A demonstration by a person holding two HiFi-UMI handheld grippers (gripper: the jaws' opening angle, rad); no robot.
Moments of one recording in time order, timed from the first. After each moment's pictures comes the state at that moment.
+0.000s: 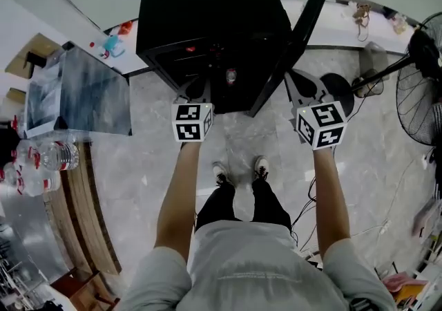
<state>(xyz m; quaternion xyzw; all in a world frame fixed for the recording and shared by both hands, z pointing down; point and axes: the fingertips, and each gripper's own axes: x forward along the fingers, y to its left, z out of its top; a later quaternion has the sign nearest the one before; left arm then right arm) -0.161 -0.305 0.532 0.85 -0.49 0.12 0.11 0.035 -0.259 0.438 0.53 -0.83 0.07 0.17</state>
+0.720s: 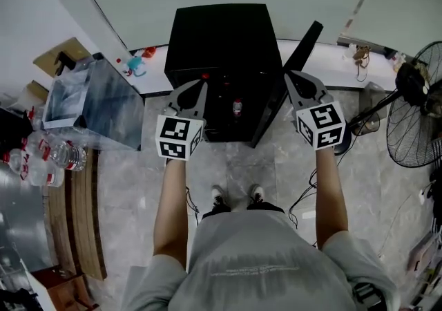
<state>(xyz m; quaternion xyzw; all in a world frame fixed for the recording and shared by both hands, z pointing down) -0.177 -0.248 0.325 0.87 -0.49 0.09 -0.02 0.024 -0.254 0.295 0.48 -0.86 -0.05 0.15</state>
